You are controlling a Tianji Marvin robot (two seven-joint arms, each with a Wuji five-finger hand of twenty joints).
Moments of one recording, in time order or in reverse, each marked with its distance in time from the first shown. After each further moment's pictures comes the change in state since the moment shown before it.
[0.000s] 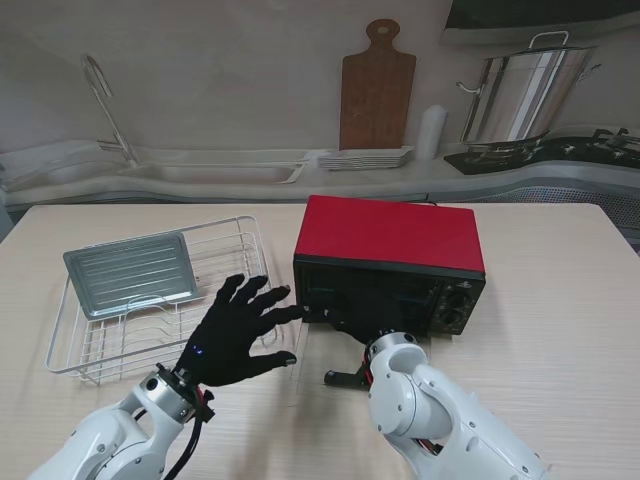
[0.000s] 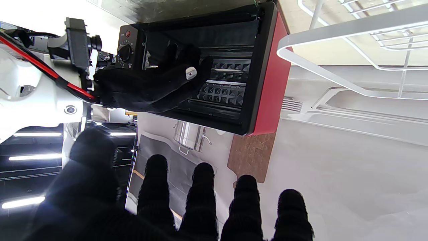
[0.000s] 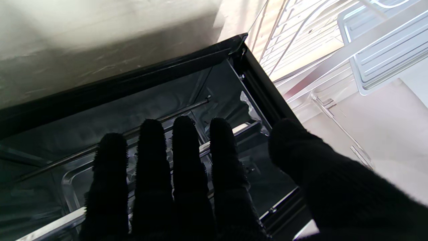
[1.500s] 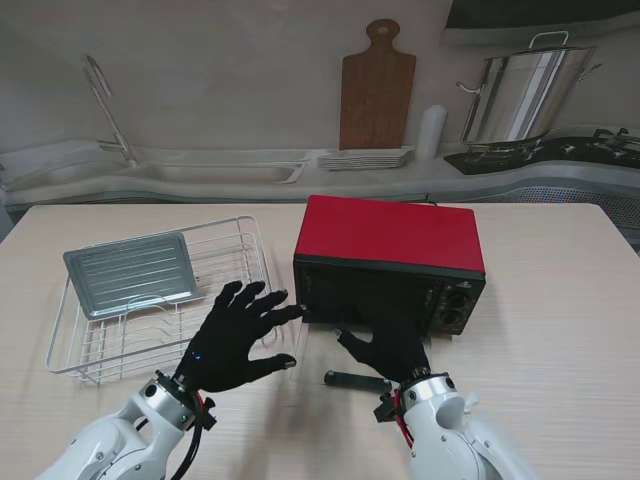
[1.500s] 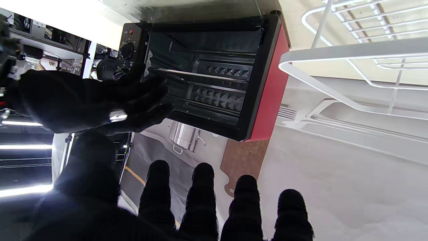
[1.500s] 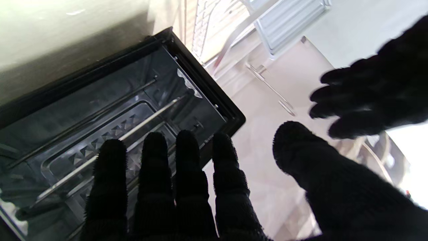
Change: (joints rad) left arm 0.027 -0.002 0.006 -0.006 -0.052 0.025 0.000; right arm -0.360 0.020 0.237 -0.242 -0.014 -0.360 -0.053; left_hand 0.000 0.009 0.000 0.000 -0.053 0.036 -0.045 0.000 0.000 0.000 0.000 0.000 0.000 0.000 0.000 0.000 0.000 0.000 0.000 0.000; right_hand -0.025 0.019 -0.021 0.012 -0.133 -0.001 -0.122 -0.099 -0.141 -0.023 -0.115 -0.028 -0.090 -0.034 -0.093 -0.038 -0.066 0.001 -0.038 -0.008
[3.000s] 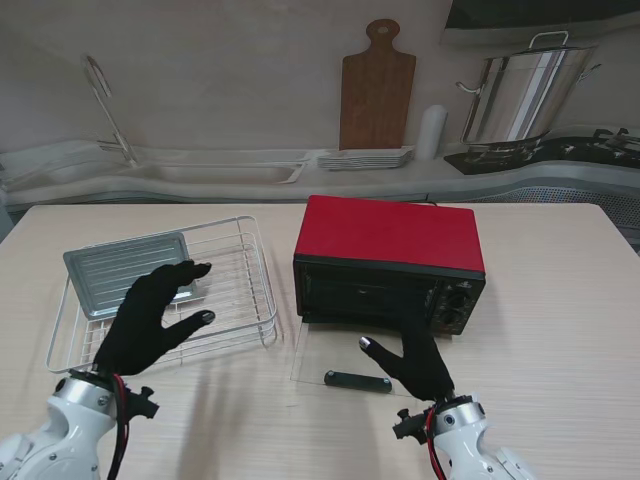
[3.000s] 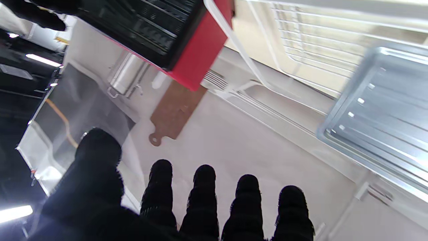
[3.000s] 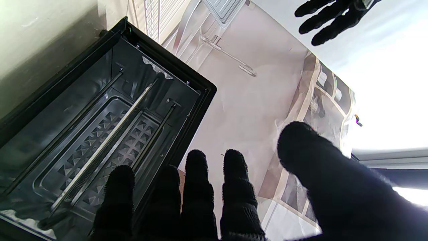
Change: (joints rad) left arm 0.170 -0.063 -0.306 -0.136 -0.386 0.079 -0.109; right arm -0.096 -0.016 0.115 0.087 0.207 -0.403 -0.063; left_hand 0.025 0.001 0.007 0.000 -0.010 0.029 0.076 -0.013 -0.036 0.015 0.025 0.000 0.000 0.013 0.000 0.018 0.031 0.008 0.000 0.017; right_hand 0.004 0.024 -0.076 0.000 -0.185 -0.113 -0.006 -0.117 -0.183 -0.115 -0.119 -0.063 -0.277 -0.162 -0.143 -0.078 -0.204 -0.136 -0.213 -0.145
